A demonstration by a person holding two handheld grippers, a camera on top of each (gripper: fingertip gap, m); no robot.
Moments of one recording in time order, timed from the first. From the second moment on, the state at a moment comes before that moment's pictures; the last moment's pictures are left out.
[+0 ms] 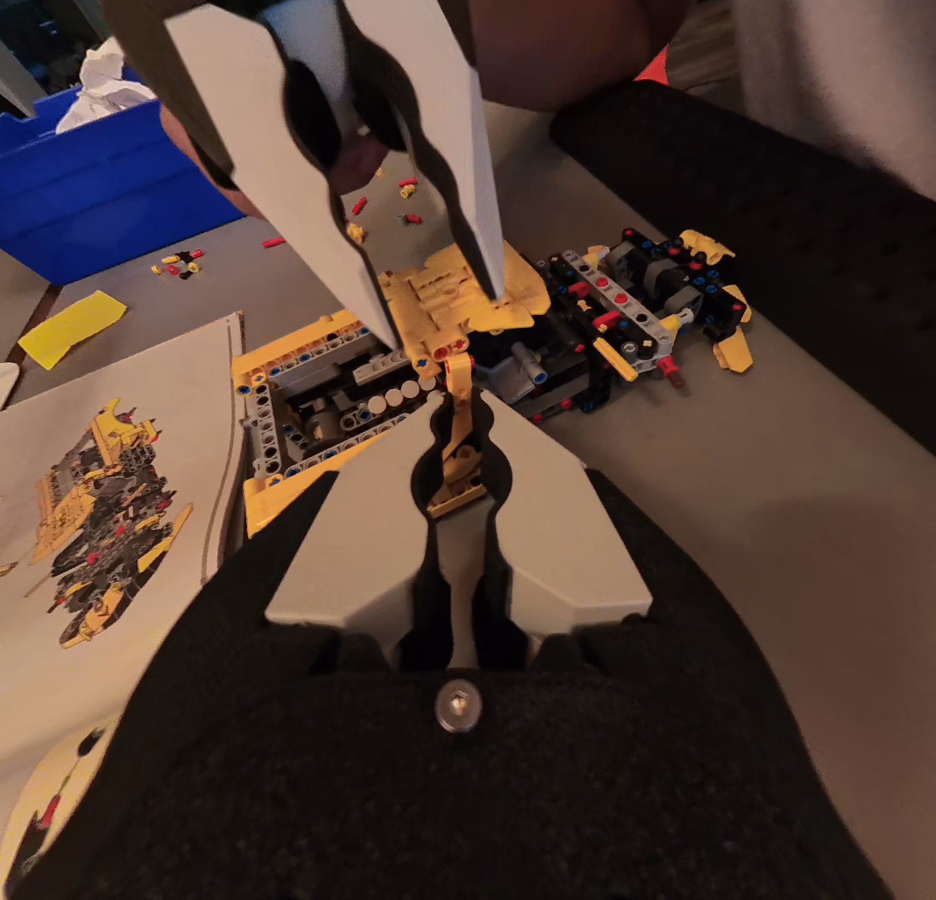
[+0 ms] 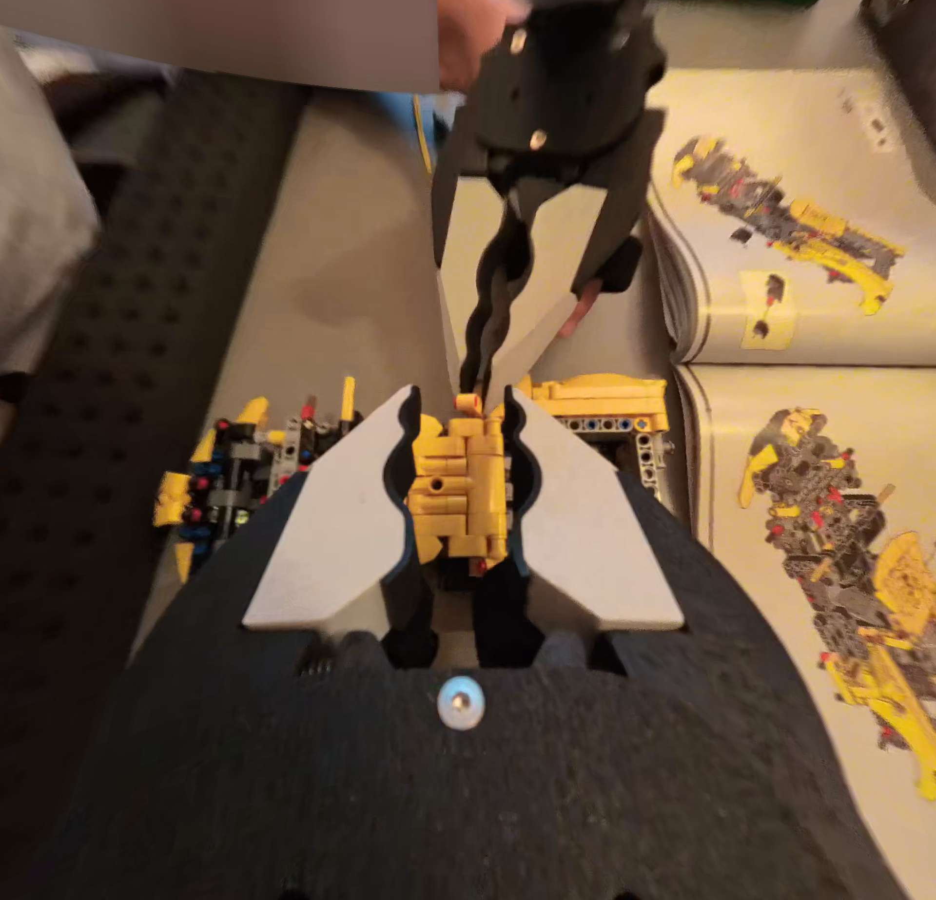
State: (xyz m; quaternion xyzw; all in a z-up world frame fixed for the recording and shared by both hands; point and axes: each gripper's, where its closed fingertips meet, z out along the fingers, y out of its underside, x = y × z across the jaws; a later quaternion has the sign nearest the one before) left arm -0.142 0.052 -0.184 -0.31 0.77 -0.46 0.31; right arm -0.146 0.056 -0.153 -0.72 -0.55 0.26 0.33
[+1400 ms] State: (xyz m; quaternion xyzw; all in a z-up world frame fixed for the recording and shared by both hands) left arm -0.129 0.060 -0.181 -0.39 0.73 -0.45 0.32; right arm -0.070 0.055 -0.167 -0.74 -0.48 0.30 0.36
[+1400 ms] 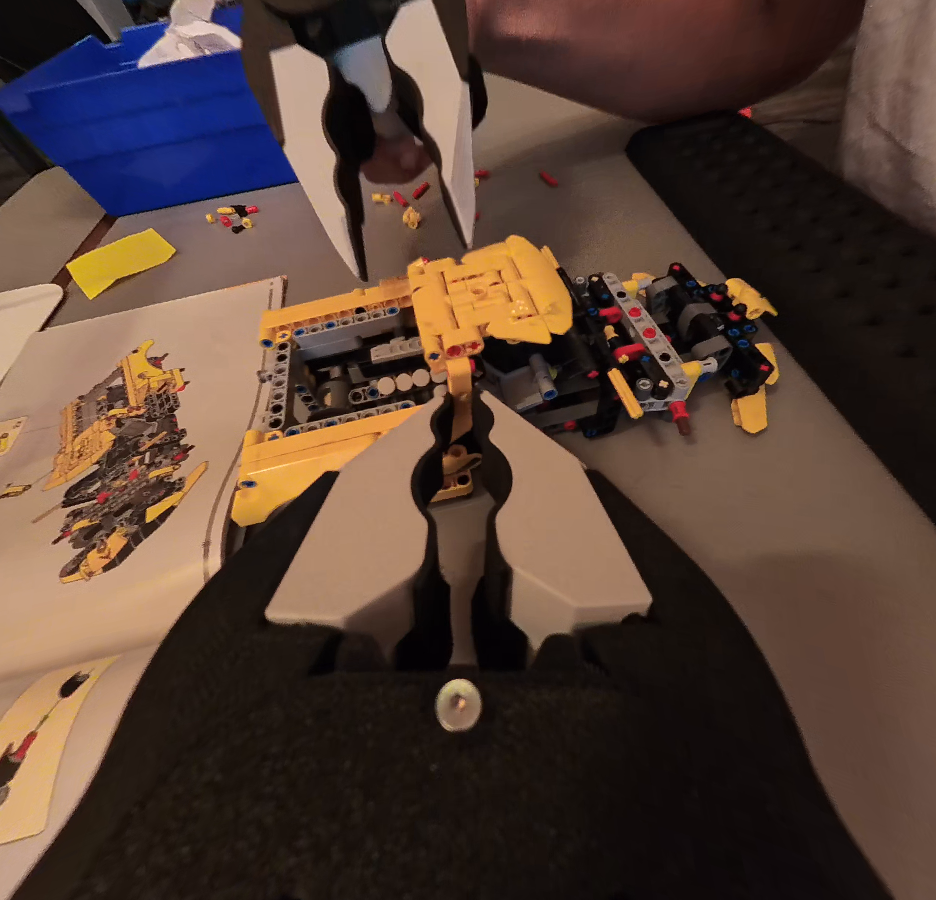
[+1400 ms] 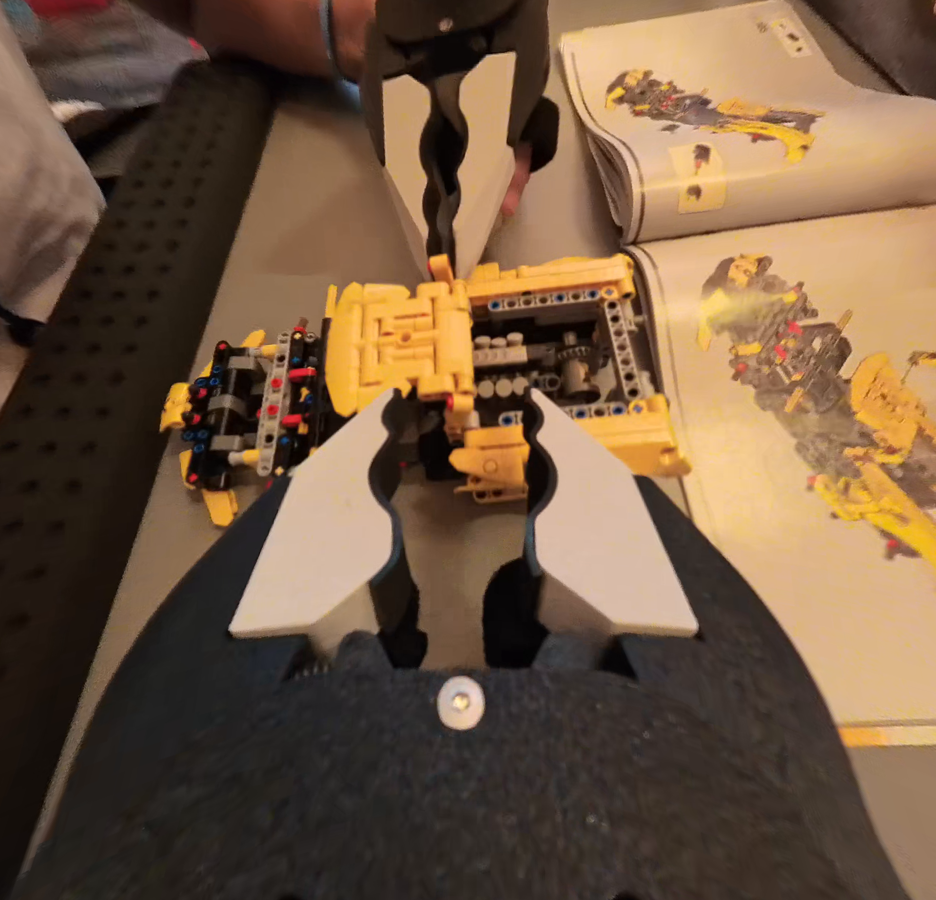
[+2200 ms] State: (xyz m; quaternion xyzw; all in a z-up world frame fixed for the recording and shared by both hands) left arm -0.125 0.057 -0.181 -0.40 0.73 -0.50 0.24; right arm -0.085 0.050 -0.189 -0.67 -0.52 0.32 0.42
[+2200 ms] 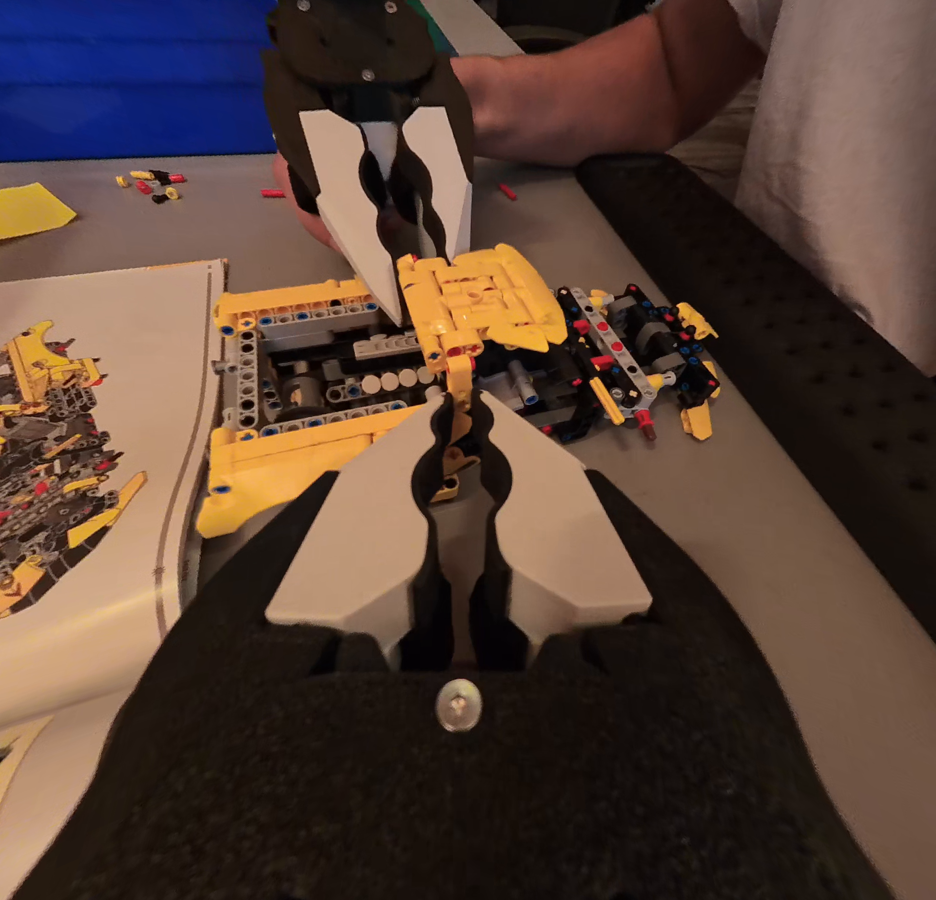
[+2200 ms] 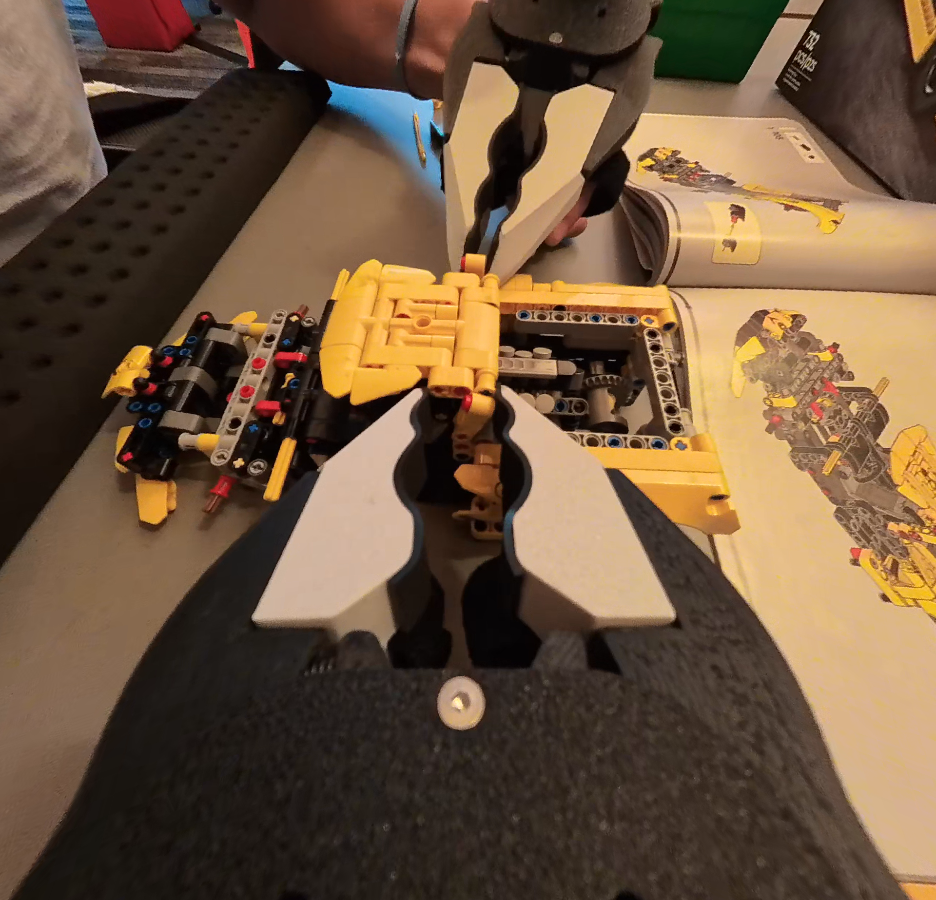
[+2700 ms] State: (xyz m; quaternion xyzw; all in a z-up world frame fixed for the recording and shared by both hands) left arm -0.125 0.056 -0.183 -0.37 0.75 -0.48 0.27; right arm -0.085 0.050 -0.189 -0.67 -0.52 0.33 0.42
